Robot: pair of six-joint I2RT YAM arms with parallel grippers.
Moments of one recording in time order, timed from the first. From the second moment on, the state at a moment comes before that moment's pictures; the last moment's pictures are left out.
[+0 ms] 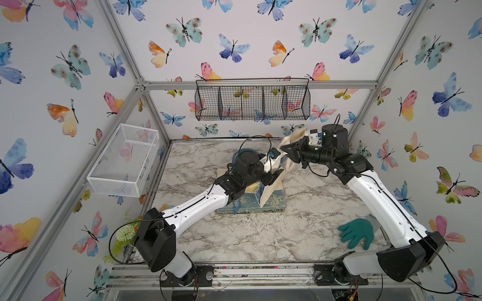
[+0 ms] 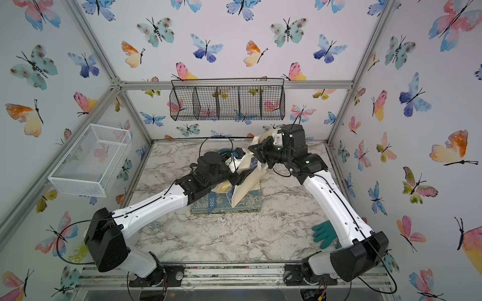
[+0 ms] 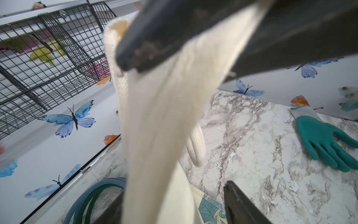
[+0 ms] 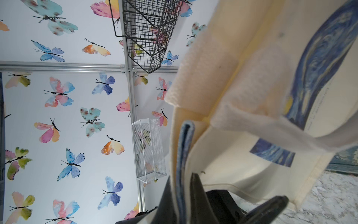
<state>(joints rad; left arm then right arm) -0.80 1.54 1.25 0.03 0.09 0.20 0.45 1.39 1.52 -0.52 -0.51 1.27</state>
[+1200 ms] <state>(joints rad) -0.80 1.53 1.23 0.01 -0.03 0.30 0.45 1.37 1.46 -0.45 -0.63 1.21</state>
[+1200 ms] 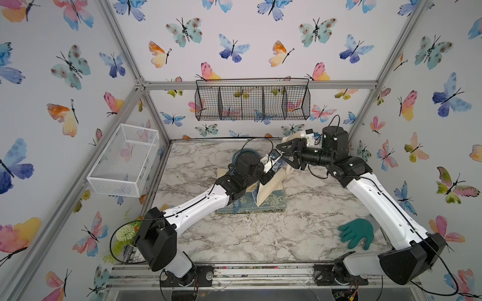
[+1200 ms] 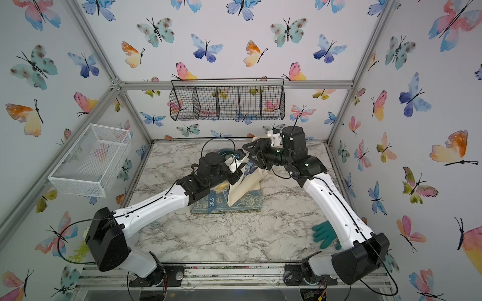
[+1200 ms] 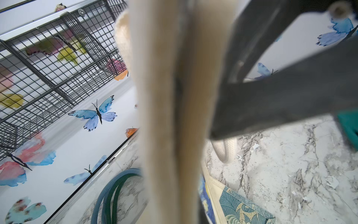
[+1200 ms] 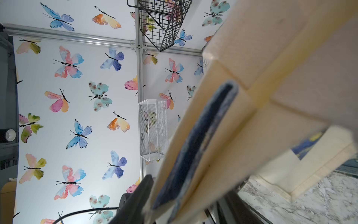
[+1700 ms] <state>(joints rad) -0.79 1.52 1.23 0.00 -0.07 0.34 0.44 1.34 1.42 -0.41 -0.63 1.24</state>
